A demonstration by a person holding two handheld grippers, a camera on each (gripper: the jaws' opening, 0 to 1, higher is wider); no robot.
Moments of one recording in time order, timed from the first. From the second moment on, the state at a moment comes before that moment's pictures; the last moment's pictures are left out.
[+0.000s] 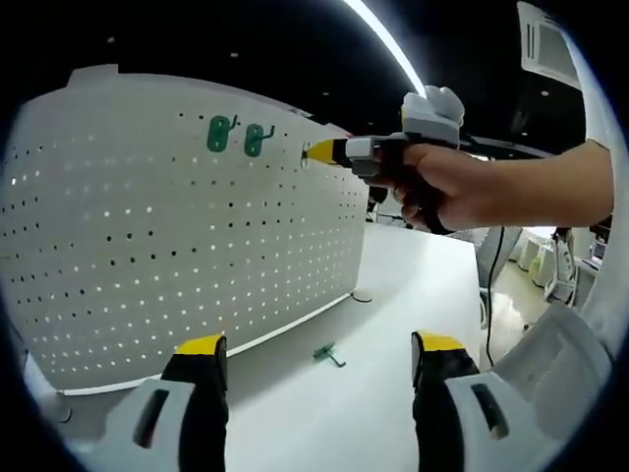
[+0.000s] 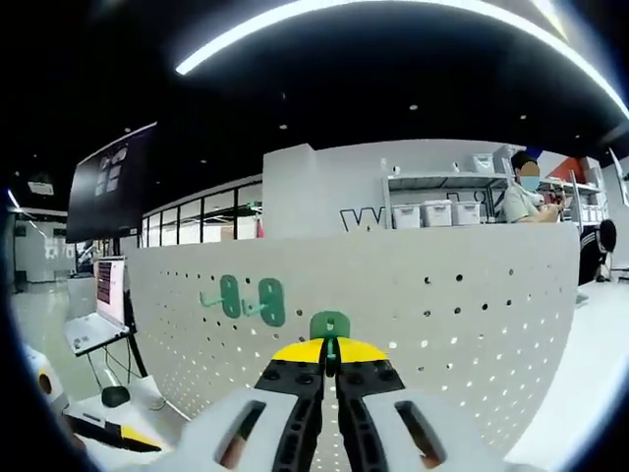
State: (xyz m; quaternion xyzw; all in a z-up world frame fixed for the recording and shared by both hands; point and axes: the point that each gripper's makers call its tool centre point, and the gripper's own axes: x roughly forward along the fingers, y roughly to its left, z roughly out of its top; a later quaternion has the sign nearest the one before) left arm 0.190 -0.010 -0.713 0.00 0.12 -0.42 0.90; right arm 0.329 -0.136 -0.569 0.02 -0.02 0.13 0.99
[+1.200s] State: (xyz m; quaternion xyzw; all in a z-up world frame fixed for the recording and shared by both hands) left arm 0.191 -0.003 -0.721 0.01 0.14 -0.41 0.90; right arm 0.356 -0.126 -0.547 -0.02 -0.05 0.14 0.99
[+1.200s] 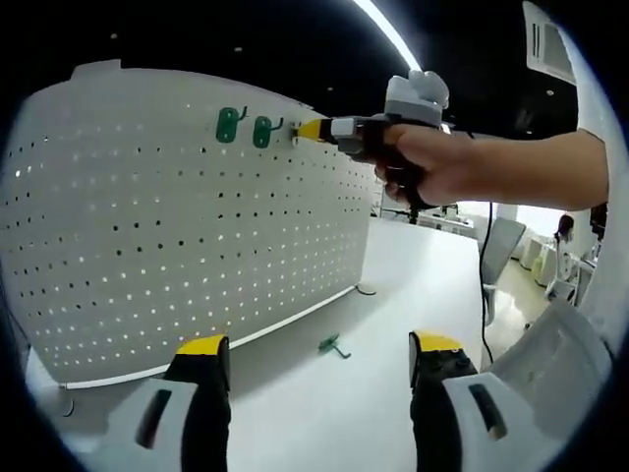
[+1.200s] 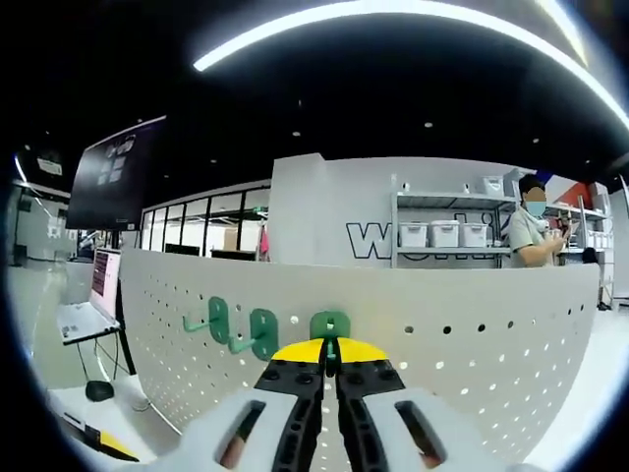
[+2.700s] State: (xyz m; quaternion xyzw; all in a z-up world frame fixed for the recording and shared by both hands) left arm 0.191 0.010 -0.722 -0.01 0.14 -0.40 0.91; right arm 0.363 -0.124 -0.553 -0.04 -0.04 0.05 1.00
